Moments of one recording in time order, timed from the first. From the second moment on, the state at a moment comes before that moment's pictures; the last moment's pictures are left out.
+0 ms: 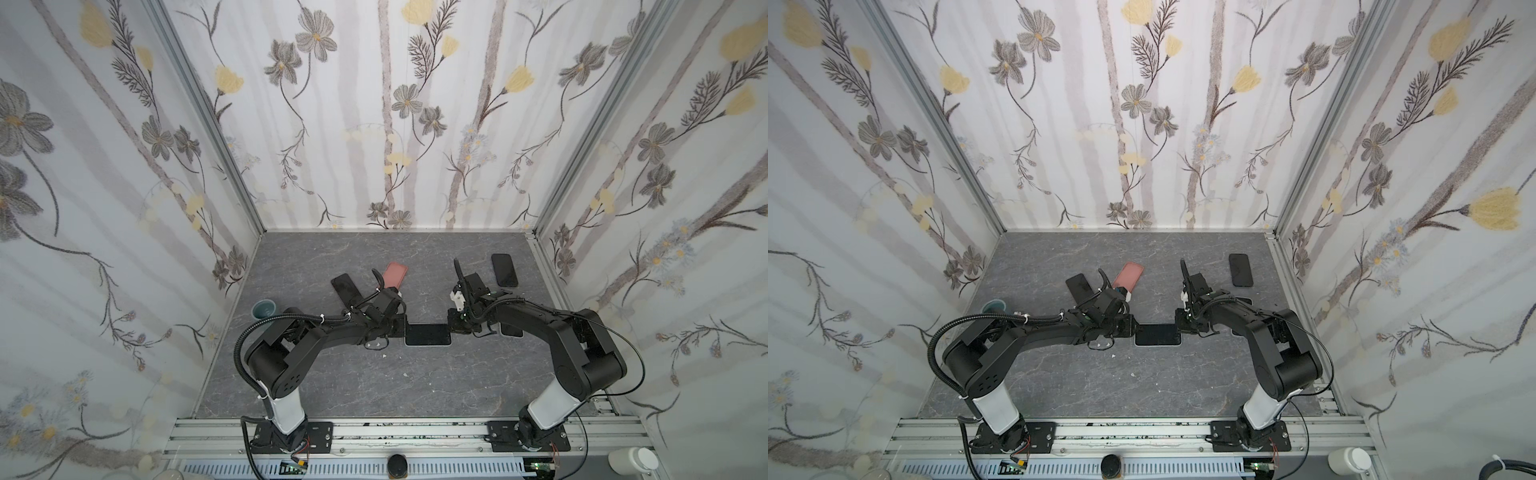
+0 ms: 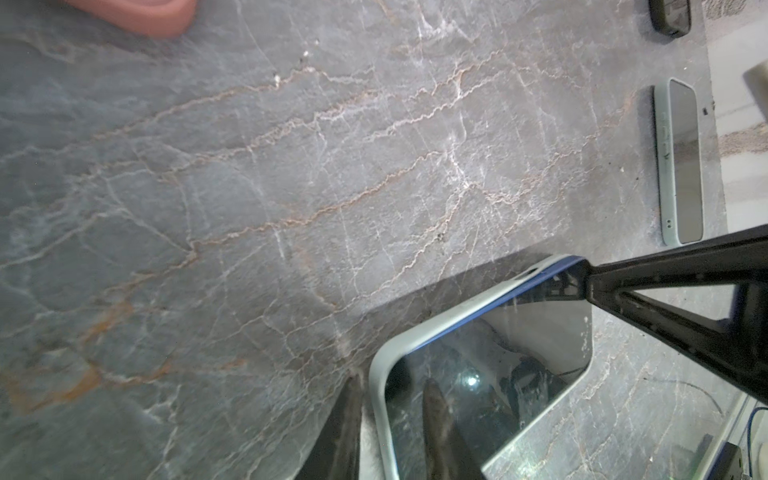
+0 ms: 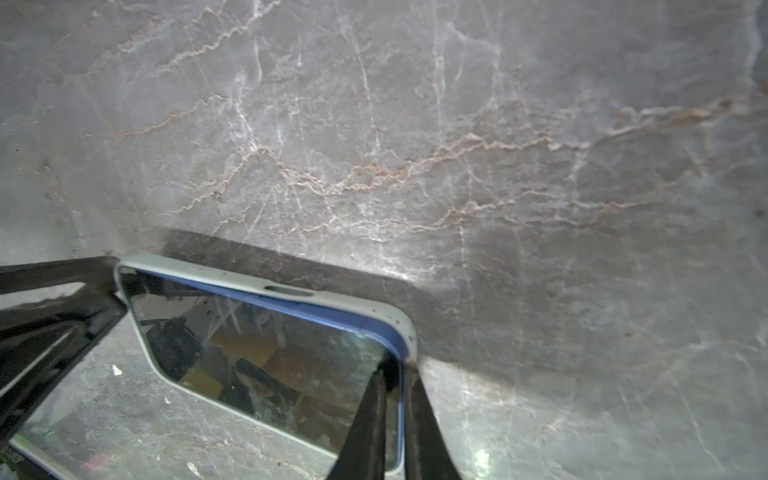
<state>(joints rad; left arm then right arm) -0.74 1.77 0.88 0.00 0.17 -0.66 0.41 1.67 0.94 -0.52 -0.25 0.39</state>
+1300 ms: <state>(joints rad) -0.74 1.65 0.92 -0.02 0.13 -0.62 0.60 1.56 1.13 -0.64 0.01 0.32</state>
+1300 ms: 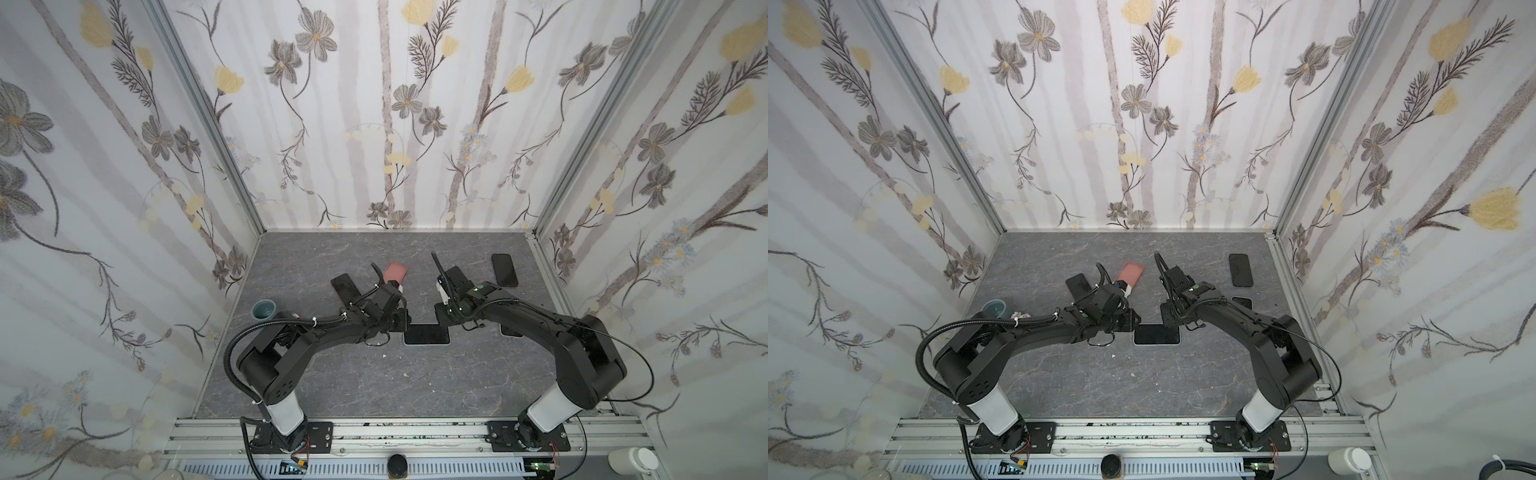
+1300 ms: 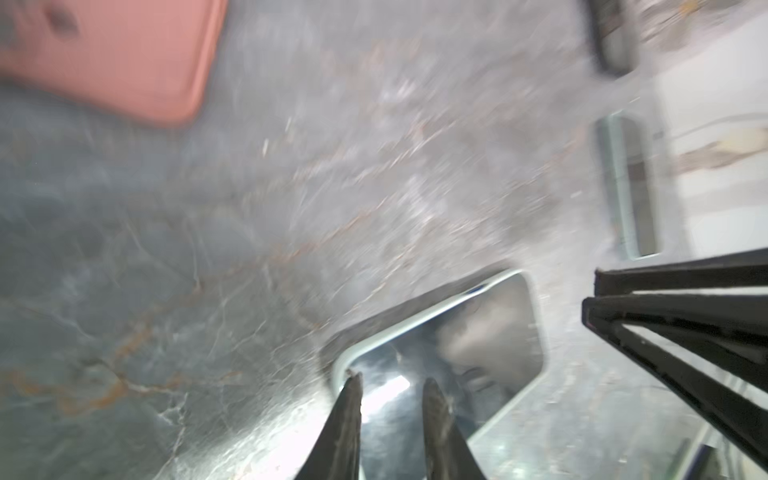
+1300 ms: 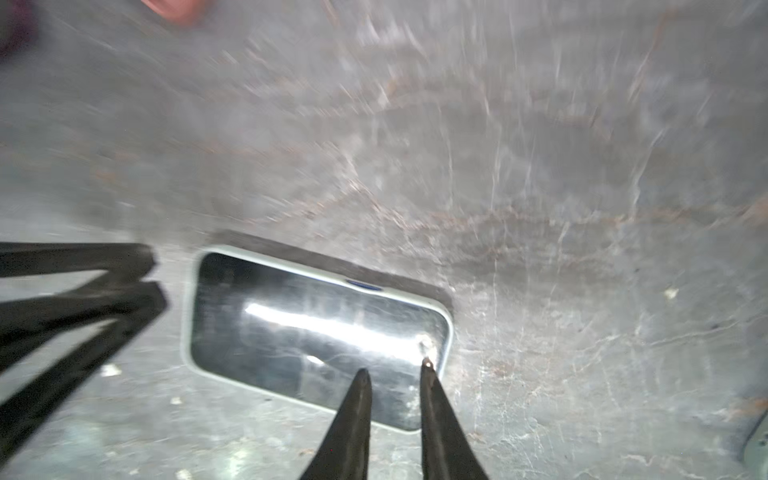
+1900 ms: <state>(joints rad) -0.74 0.83 0.71 -0.16 -0.09 -0.15 0.61 0.95 0.70 -0.12 -0.30 -0.25</state>
